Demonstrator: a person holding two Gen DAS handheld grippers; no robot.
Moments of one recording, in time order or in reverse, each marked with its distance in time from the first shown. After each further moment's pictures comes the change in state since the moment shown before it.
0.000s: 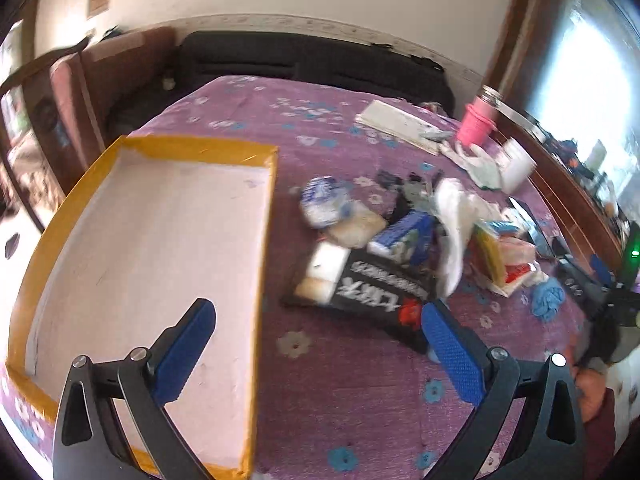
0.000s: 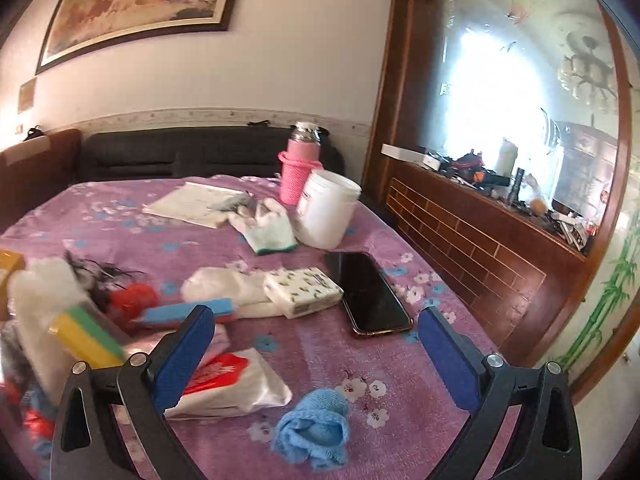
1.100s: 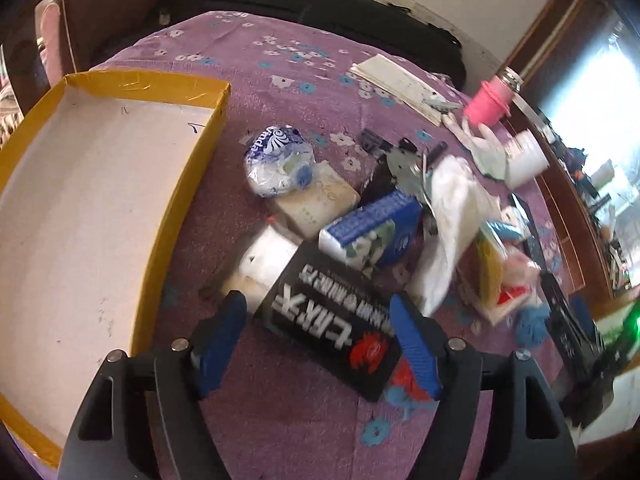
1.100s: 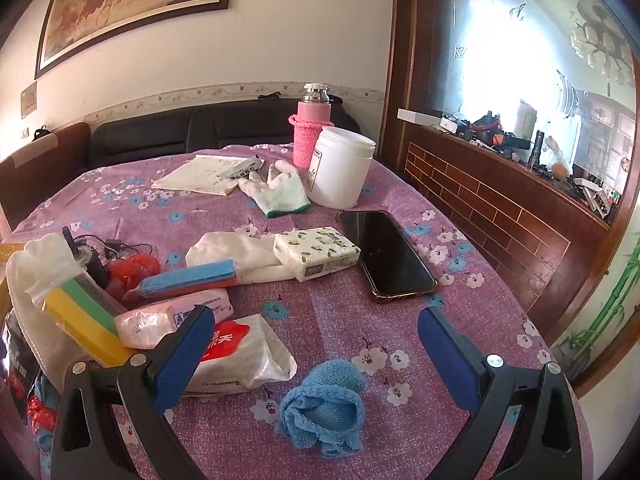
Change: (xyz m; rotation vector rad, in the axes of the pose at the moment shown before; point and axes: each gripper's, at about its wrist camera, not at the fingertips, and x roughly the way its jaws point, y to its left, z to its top) left arm 0.067 -0.024 0.012 -0.174 0.188 -0.051; right arm 0.014 -0.006 -0.009 0.025 0.097 0.087
